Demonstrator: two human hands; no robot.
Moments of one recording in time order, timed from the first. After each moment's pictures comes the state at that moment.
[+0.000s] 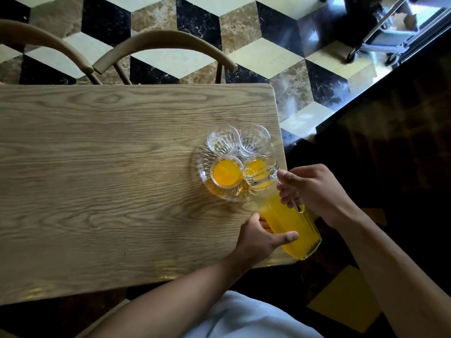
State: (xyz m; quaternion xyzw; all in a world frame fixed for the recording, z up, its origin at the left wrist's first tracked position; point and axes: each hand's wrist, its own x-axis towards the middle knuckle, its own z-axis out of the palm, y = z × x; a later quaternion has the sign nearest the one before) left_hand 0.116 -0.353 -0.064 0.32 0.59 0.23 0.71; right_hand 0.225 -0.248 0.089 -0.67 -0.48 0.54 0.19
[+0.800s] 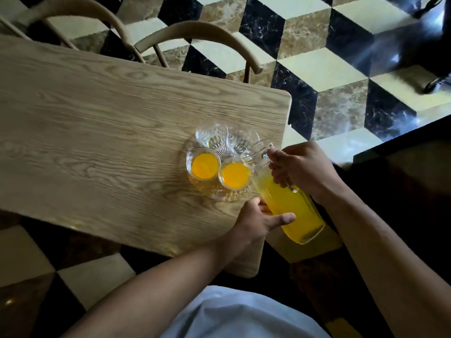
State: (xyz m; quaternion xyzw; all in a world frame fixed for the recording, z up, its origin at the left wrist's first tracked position) left_hand 0.231 -0.278 -0.071 0.20 0.66 0.35 0.64; right_hand 0.302 -0.145 0.072 -0.57 -0.58 0.57 0.13
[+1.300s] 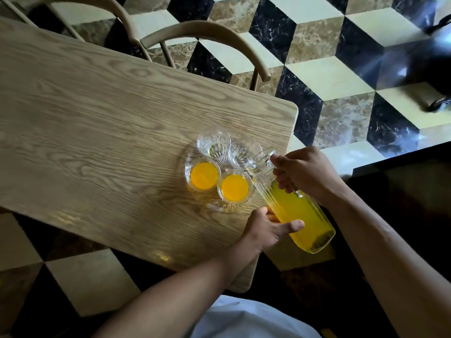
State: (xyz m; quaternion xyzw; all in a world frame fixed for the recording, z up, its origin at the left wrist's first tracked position) left_hand 0.249 -0.249 -0.073 0.18 0.66 0.35 0.64; right_hand 0.289 -0.102 0.067 -0.58 -0.61 0.53 0.04
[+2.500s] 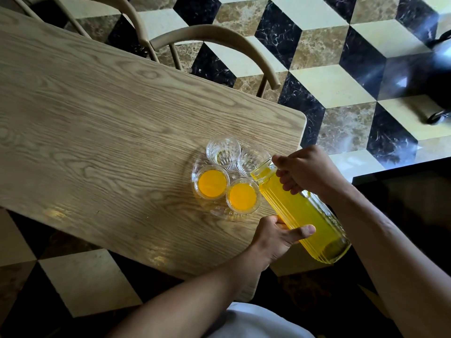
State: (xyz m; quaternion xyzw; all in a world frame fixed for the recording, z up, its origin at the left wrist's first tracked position) left_hand 0.253 -0.242 -0.074 0.09 0.60 0.38 0.70; right_hand 0.257 -0.083 0.070 -0.58 -0.63 0.51 -0.02
